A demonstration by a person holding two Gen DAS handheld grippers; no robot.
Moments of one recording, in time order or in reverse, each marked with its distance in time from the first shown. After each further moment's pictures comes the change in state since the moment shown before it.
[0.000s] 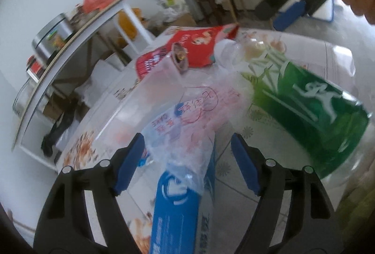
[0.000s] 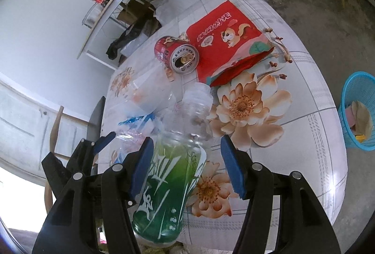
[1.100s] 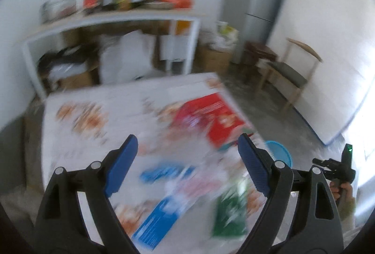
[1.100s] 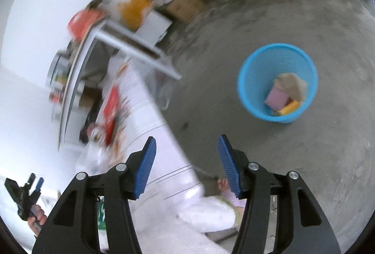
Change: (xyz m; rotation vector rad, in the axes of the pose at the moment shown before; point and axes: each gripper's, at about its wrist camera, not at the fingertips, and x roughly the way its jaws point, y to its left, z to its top) left arm -0.115 0.132 0.046 -0.782 -0.062 -0.074; right arm -0.143 -0.210 -0.070 0.399 -0.348 -0.103
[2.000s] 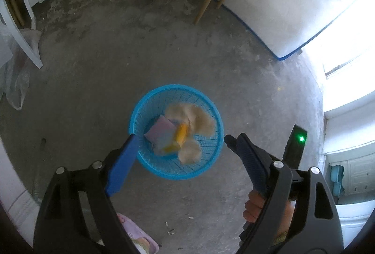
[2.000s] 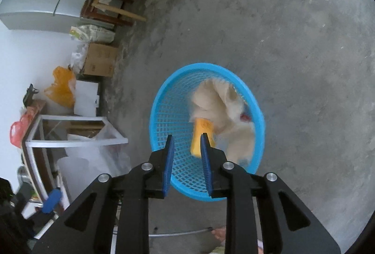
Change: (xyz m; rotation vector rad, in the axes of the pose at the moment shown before) left arm 0.406 -0.450 -0.037 0.341 0.617 -0.437; right arm 0.101 -0.240 0.090 0.579 -0.180 -0.193
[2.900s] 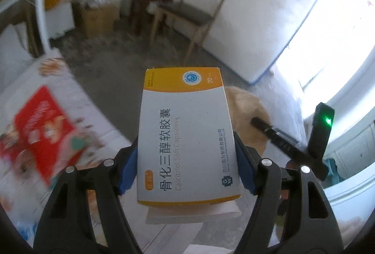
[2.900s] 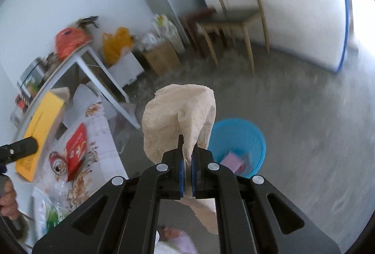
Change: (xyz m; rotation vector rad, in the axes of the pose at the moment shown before) left arm -0.230 0.027 -0.121 0.096 -0.229 -0.064; right arm -0.208 0.159 -0.121 -0.668 -0.233 -0.002
